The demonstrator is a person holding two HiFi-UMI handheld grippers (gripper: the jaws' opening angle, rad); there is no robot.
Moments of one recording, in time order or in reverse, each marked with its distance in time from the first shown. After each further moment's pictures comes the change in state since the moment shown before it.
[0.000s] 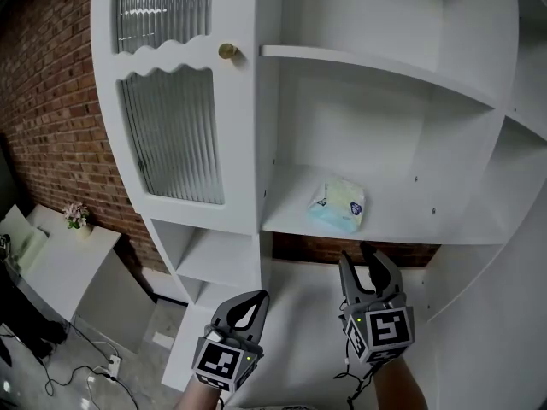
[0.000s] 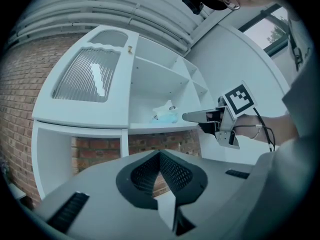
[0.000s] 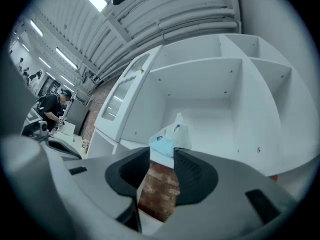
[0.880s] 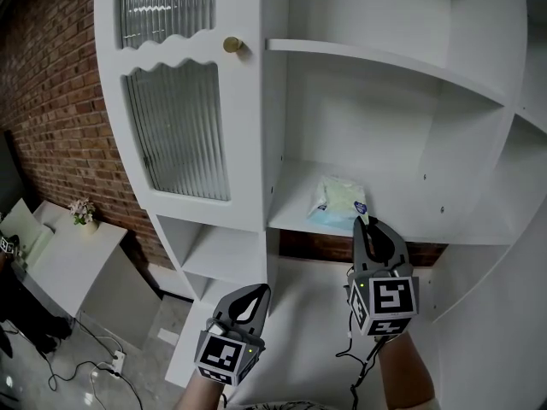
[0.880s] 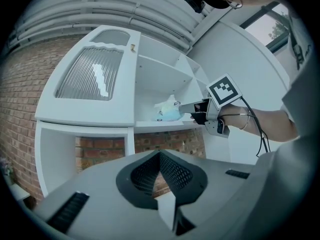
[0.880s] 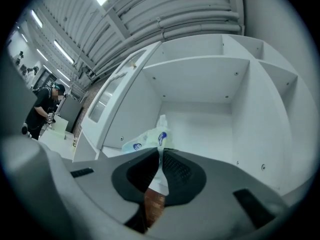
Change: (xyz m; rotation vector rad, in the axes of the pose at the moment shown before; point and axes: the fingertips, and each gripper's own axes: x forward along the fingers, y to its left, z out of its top) left arm 0.004 0.013 -0.005 0.005 0.011 0.040; right arm 0.040 -0.022 0.026 -0.035 -0.005 -0.068
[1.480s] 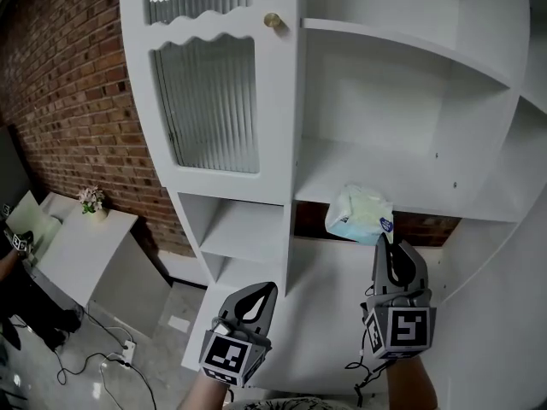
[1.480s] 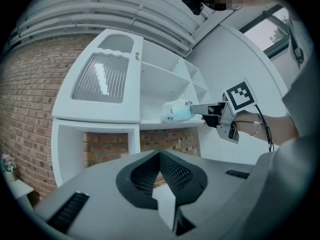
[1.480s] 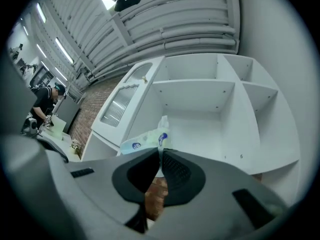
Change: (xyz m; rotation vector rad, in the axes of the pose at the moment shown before) left arm -0.064 0.001 -0.011 -0.017 0.016 -0.021; right arm -0.084 0.041 -0.002 -0.008 -0.056 -0.067
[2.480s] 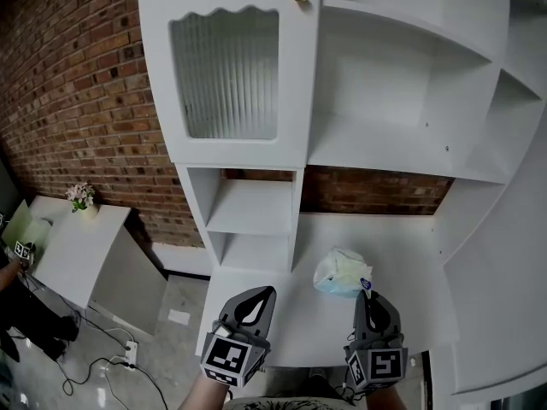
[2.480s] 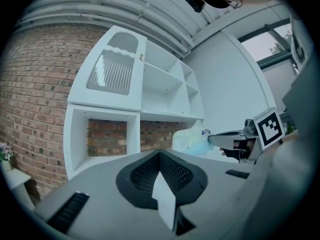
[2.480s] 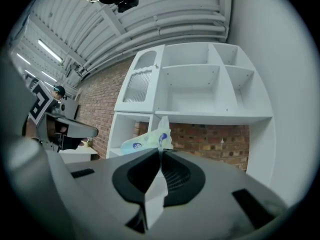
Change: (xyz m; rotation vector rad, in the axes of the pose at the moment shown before) left arm -0.083 0.004 -0.048 -0.049 0.056 -0.103; right arm -0.138 0.113 -0.109 0.124 0.199 -0.032
